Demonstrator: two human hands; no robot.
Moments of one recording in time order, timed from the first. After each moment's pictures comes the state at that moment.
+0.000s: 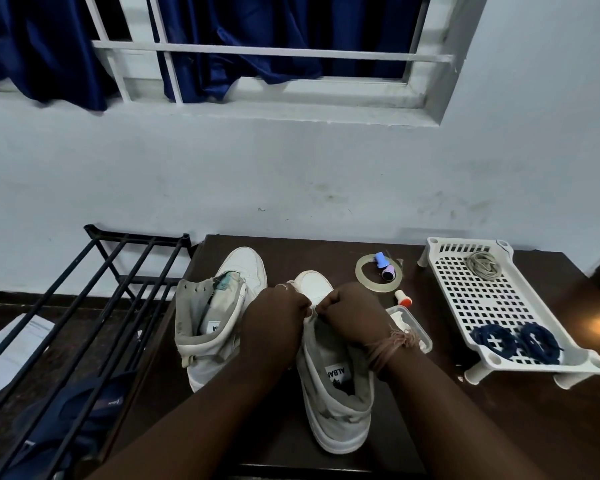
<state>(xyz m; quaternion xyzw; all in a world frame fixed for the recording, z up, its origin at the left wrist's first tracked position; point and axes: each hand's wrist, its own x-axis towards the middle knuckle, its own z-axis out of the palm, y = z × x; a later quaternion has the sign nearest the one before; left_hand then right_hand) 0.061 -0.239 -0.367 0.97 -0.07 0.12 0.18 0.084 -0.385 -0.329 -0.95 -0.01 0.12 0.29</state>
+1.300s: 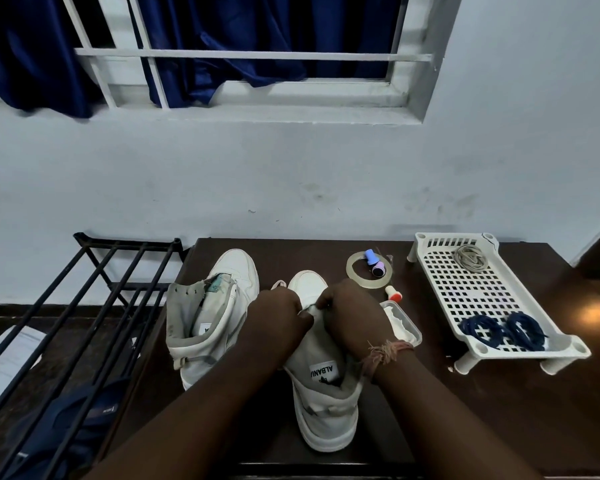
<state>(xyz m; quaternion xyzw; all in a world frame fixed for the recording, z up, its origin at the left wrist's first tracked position) 0.056 -0.256 -0.344 0.97 0.01 0.03 0.24 0.074 -0.401 -0.337 -0.97 -0.10 0.04 0.21</state>
